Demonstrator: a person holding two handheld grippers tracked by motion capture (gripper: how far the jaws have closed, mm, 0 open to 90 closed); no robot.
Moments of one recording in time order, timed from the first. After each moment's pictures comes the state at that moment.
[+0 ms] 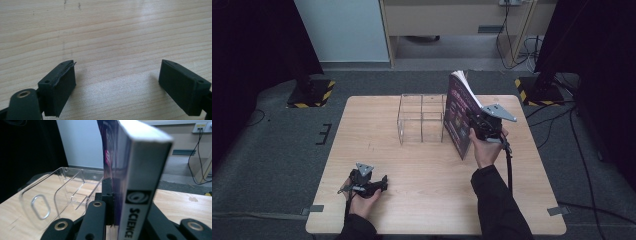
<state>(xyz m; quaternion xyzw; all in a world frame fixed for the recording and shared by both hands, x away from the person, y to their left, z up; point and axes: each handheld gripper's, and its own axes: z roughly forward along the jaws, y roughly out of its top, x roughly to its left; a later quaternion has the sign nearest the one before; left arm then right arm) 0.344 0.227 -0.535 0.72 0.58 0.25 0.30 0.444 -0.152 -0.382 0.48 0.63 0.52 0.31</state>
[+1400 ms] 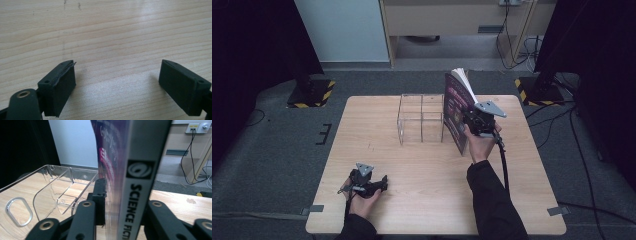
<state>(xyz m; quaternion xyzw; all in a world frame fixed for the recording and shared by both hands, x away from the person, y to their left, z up) 0.344 0.227 -0.535 0.72 0.58 0.25 0.30 0.470 -0.143 -0.400 0.49 0.64 0.50 0.33</state>
